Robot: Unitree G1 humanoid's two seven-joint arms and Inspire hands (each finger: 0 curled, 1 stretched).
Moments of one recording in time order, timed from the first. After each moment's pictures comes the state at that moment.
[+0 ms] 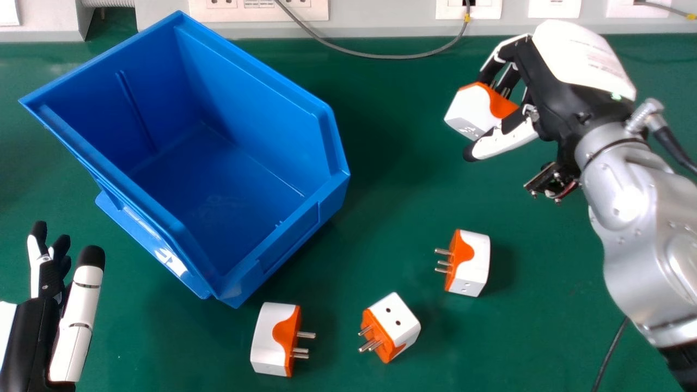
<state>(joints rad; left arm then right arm) 0.59 0.13 0.32 -0.35 0.04 -0.08 -0.08 -0.45 -0.50 0.30 -0.12 -0.68 0.45 0.21</state>
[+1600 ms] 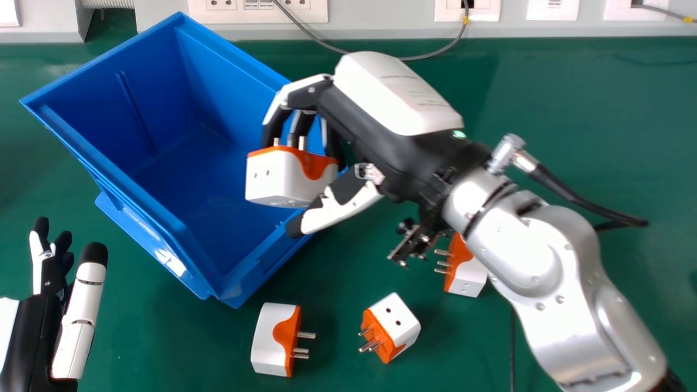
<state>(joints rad) 0.58 0.13 0.32 -0.37 0.05 -0.07 -0.08 -0.43 -0.22 0.47 -0.28 -0.68 0.16 0.36</state>
